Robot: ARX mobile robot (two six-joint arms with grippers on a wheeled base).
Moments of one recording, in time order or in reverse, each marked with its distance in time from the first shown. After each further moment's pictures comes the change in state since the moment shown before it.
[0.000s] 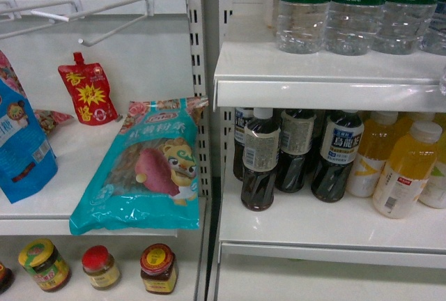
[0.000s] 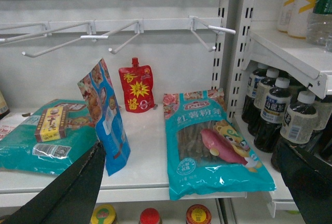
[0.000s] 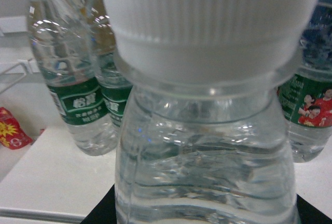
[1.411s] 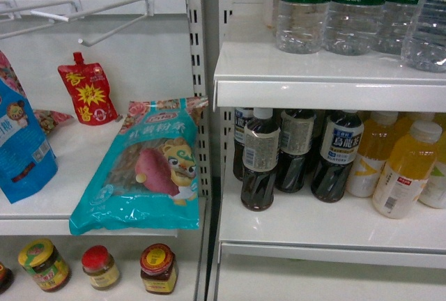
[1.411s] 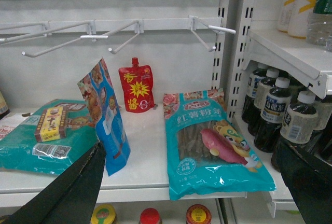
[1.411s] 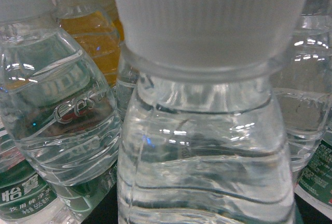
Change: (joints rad) left arm 0.000 0.000 0.000 0.000 0.000 0.000; right arm 0.013 0.344 0.343 -0.012 0.114 0.009
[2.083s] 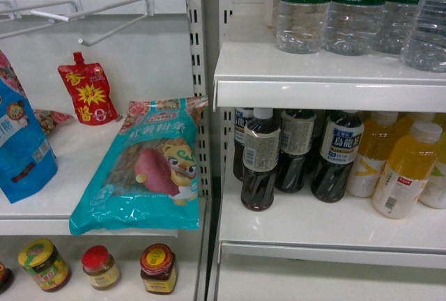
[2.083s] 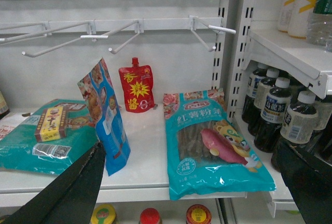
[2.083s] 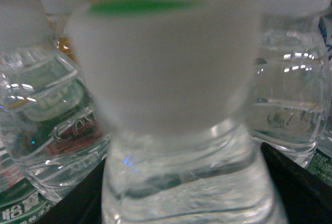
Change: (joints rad) left arm 0.000 0.000 0.000 0.000 0.000 0.000; right arm 0.002 0.013 0.007 0.018 0.019 0.026
